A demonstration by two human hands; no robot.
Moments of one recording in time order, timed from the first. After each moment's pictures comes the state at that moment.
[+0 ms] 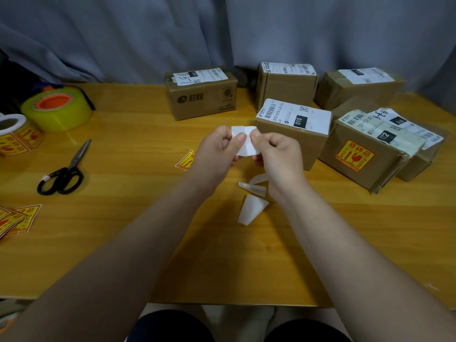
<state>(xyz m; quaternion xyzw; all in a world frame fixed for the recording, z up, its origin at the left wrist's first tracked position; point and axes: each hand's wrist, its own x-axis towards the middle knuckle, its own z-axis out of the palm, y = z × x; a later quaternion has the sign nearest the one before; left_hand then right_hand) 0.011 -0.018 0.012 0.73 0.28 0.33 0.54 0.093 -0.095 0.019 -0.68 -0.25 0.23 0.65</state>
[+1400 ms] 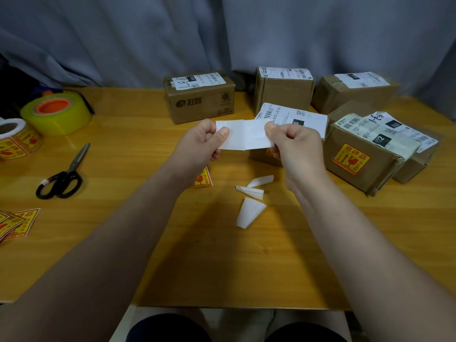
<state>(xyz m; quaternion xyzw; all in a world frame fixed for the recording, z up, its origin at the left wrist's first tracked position) -0.004 0.012 0.021 0.74 0.28 0.28 0.54 0.111 -0.107 0.037 -0.69 -0.24 0.17 0.66</state>
